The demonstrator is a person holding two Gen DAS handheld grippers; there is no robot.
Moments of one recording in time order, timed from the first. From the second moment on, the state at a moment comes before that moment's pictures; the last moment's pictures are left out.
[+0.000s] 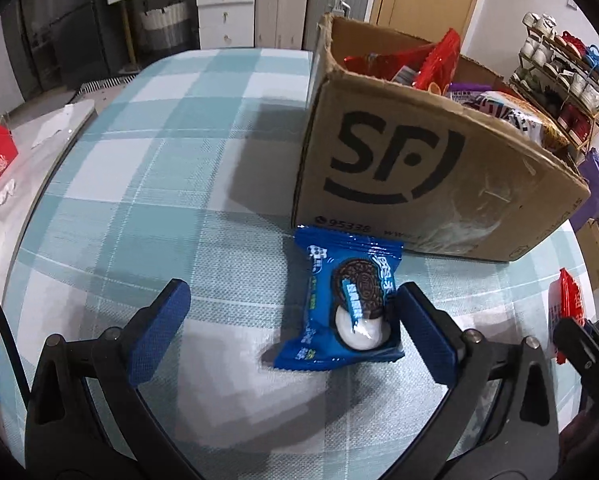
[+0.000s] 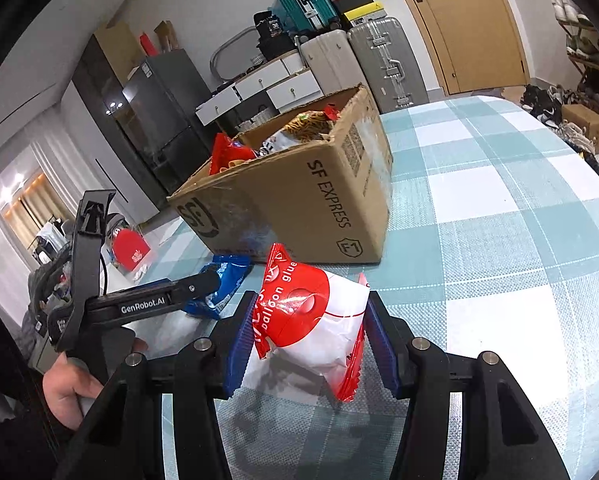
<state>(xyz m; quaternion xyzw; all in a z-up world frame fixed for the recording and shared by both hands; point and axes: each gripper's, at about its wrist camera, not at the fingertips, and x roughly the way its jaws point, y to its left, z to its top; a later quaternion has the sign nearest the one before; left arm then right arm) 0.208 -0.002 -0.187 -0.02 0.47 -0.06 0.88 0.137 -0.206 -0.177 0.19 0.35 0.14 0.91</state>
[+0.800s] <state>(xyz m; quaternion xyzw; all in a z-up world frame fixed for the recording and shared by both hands) 0.197 -0.031 -0.190 0.03 0.49 -0.10 0.87 0.138 -0.213 -0.181 0.21 0.34 0.15 0.90</state>
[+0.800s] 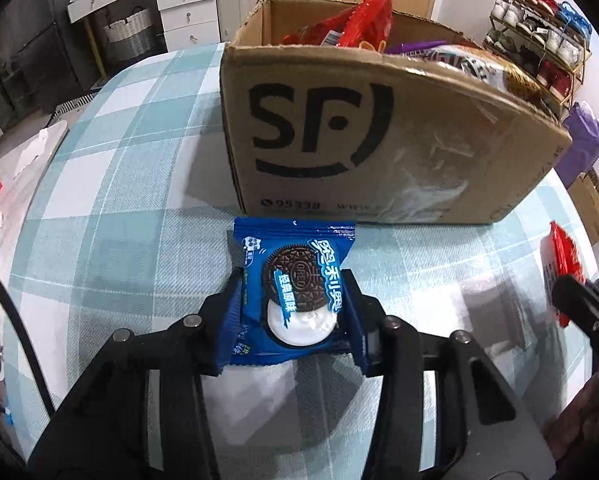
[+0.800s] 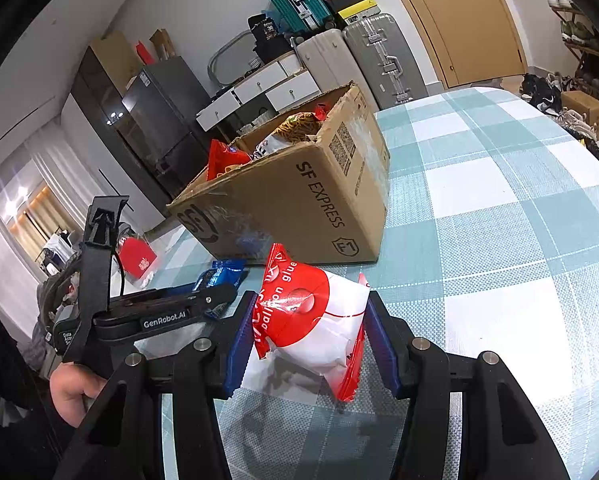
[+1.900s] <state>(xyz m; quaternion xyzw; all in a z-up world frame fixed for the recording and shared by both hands) 0.085 -0.014 -0.103 0.00 0.42 -0.12 0.90 0.091 -0.206 -0.130 0.19 0.28 0.18 0.92</state>
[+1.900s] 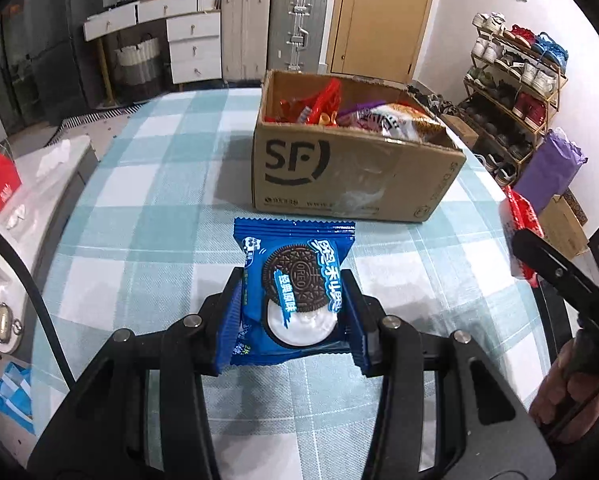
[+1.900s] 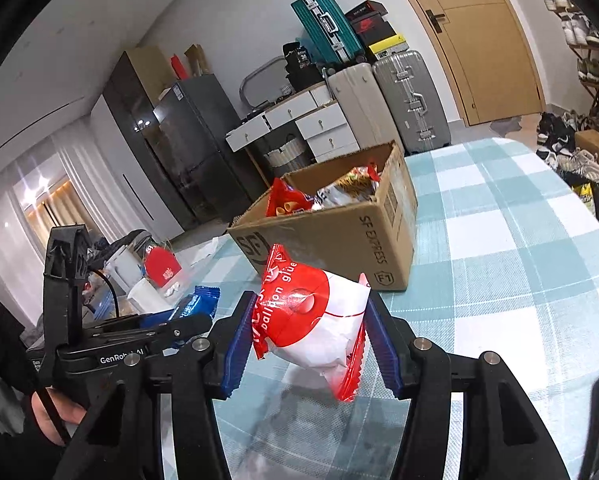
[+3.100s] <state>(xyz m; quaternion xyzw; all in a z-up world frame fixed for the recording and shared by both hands) 0.187 -0.039 0.087 0.03 0.33 -0.16 0.93 0.144 -0.197 0.070 0.13 0.22 0.22 0.94</state>
